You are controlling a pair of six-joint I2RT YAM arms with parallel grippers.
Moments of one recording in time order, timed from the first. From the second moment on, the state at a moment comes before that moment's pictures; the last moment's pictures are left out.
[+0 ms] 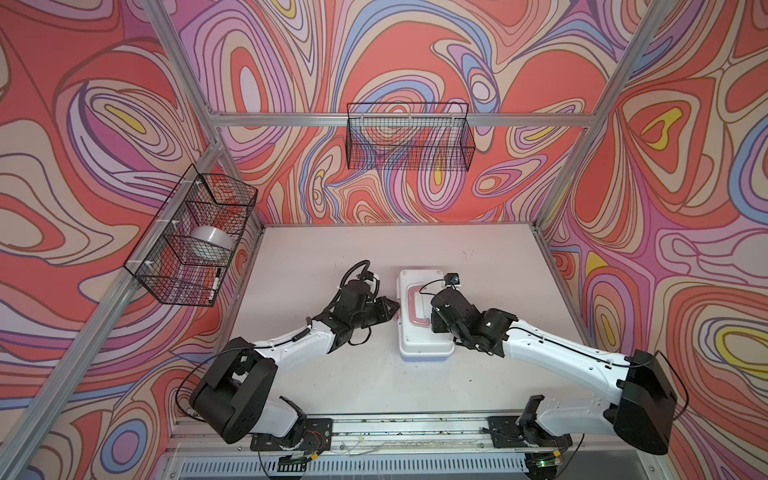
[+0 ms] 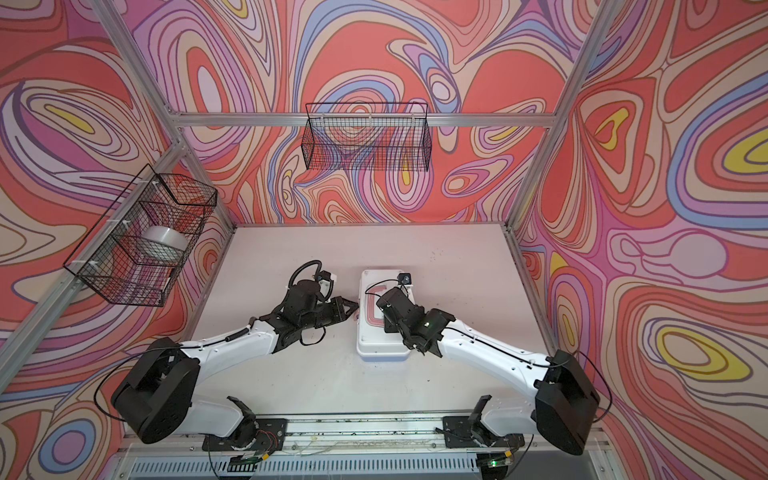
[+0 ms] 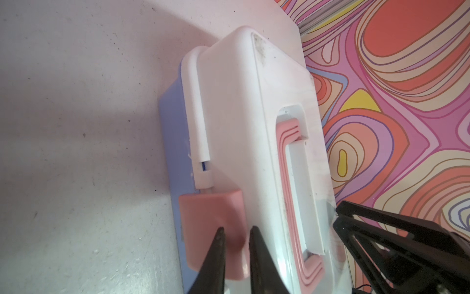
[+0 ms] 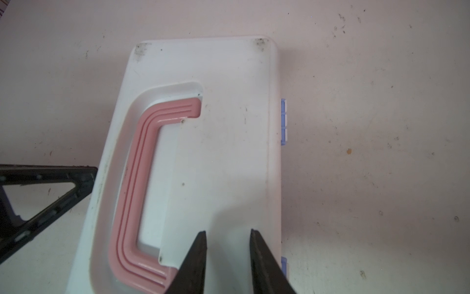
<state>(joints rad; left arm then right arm) -0.59 1.43 0.68 0.18 0.30 -0.84 0.85 1.31 0.92 -0.51 0.41 0.68</state>
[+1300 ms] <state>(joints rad) -0.66 1.51 0.70 0.17 0.23 -0.81 0.85 1.30 0.92 -0.51 0.42 0.68</state>
